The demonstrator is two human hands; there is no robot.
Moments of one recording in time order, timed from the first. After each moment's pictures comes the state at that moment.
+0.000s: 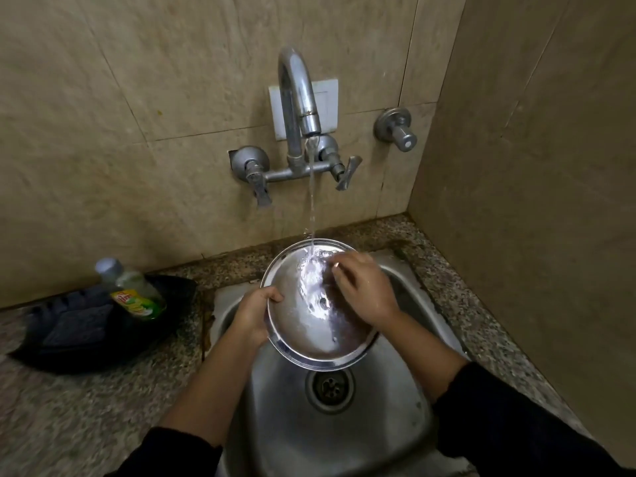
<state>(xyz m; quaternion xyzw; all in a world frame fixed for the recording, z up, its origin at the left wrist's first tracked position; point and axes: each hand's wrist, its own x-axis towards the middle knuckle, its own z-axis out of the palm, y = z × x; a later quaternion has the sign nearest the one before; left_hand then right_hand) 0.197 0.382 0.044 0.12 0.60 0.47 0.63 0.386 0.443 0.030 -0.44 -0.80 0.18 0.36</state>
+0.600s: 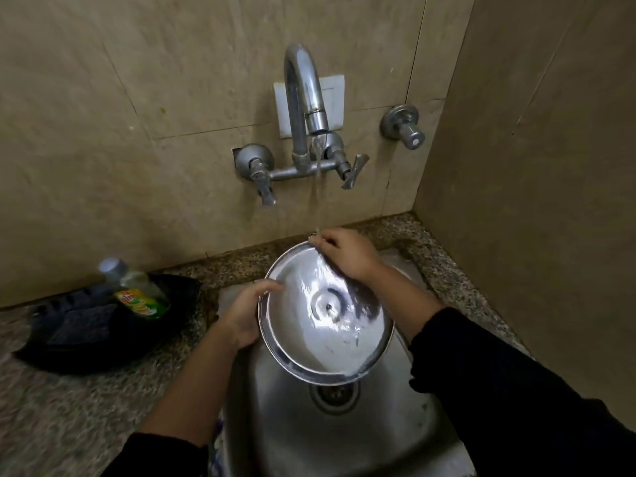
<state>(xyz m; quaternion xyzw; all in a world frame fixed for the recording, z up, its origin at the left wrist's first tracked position) 0.175 0.377 0.054 0.24 0.55 0.45 0.66 0.349 0.497 0.063 -0.45 -0.82 0.27 0.22</state>
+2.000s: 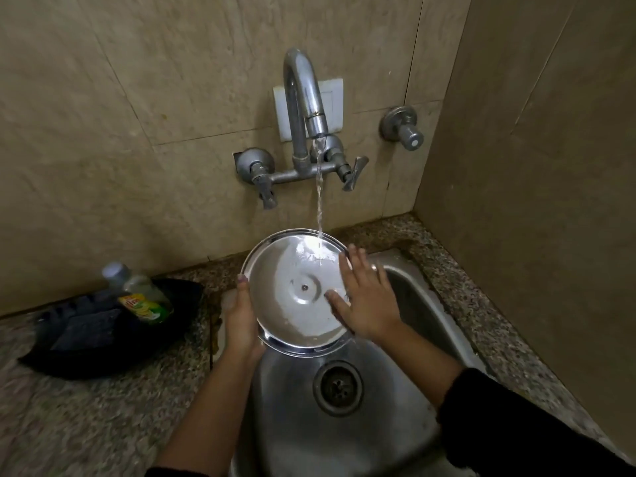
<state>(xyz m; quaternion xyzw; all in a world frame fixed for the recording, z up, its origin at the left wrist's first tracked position) 0.182 0.374 0.026 0.14 0.61 0.64 0.46 0.380 0.438 0.001 -0.53 -0.84 0.06 0.10</state>
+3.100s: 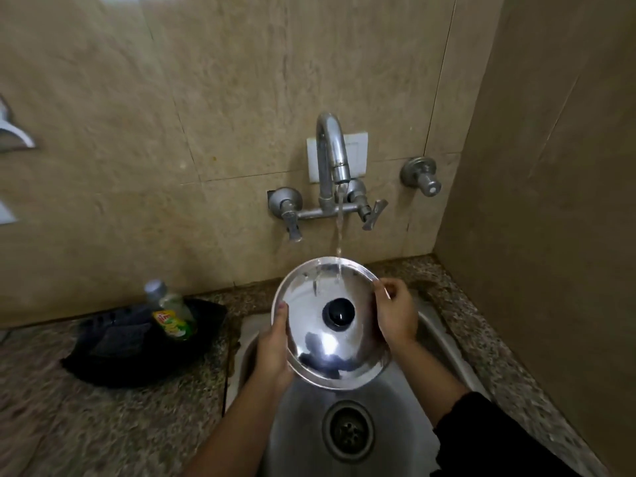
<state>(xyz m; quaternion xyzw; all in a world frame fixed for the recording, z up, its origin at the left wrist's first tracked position) 0.207 0.366 0.038 0.10 0.54 0.64 0.54 0.370 0.464 0.029 -0.63 -0.54 0.34 0.44</state>
